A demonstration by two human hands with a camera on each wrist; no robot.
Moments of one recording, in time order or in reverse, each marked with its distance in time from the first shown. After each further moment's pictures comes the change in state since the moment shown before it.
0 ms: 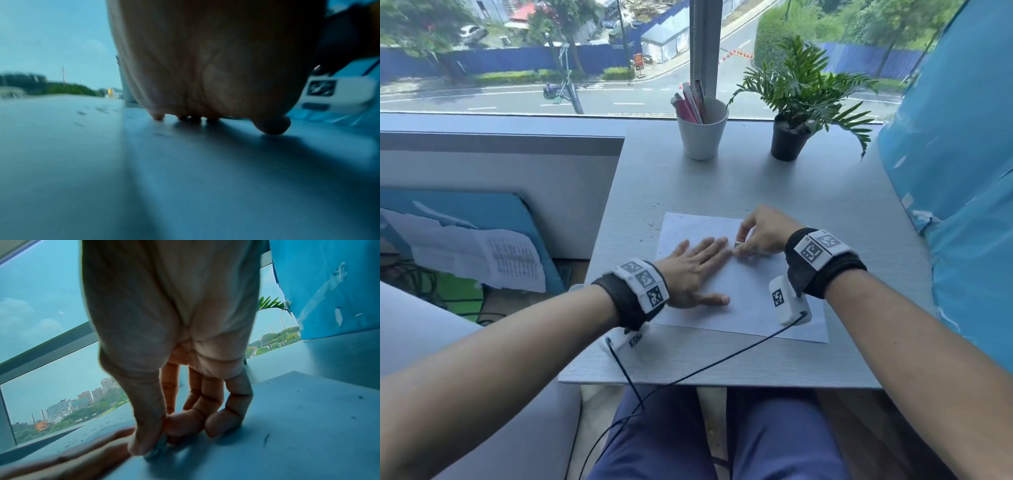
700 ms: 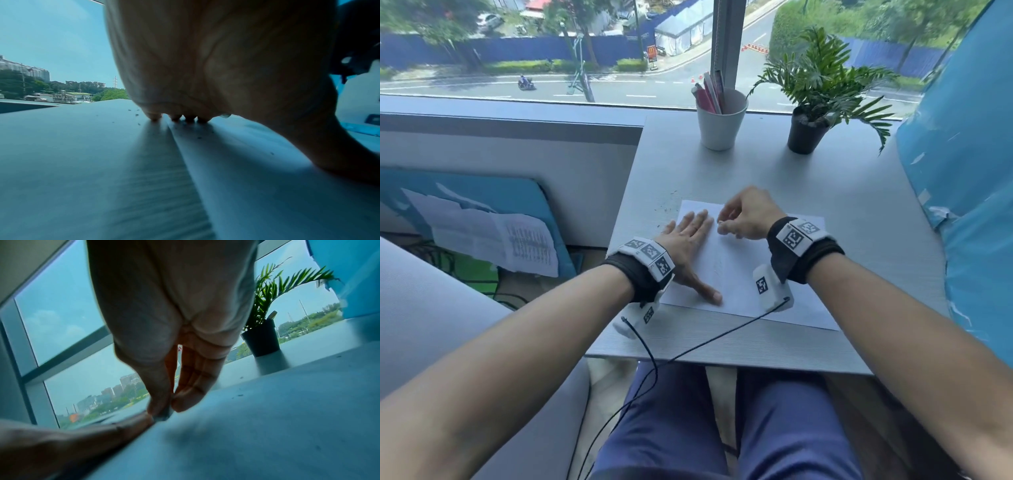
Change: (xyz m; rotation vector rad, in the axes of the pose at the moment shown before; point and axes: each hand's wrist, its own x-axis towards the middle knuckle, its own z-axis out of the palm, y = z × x) left_hand -0.015 -0.027 -0.001 -0.111 0.051 -0.227; right_hand 0.000 -0.047 0.019 0.093 0.137 -0.191
